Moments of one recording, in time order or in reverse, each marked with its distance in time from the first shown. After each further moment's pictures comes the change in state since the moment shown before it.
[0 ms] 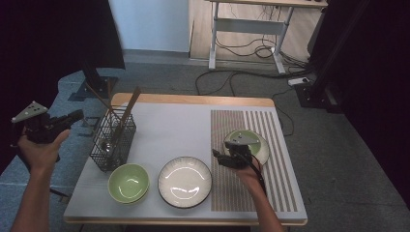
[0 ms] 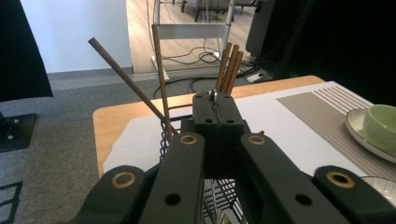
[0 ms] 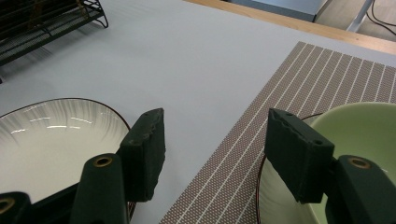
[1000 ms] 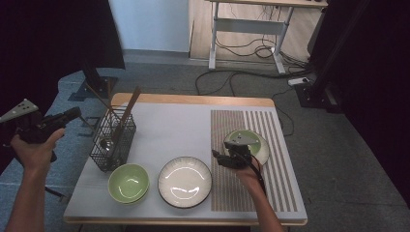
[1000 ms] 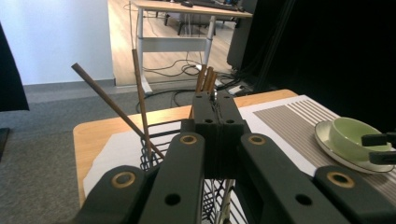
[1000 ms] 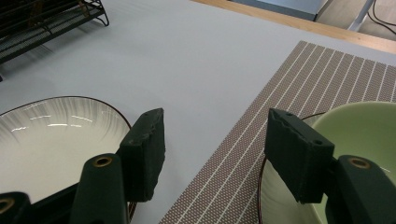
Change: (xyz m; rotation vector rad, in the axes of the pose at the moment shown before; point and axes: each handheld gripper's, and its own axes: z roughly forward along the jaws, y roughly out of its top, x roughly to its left) left arm -0.007 0.013 -0.015 -0.046 -0.074 -0.011; right arm 0.001 -0.001 0.001 0.003 0.001 -0.006
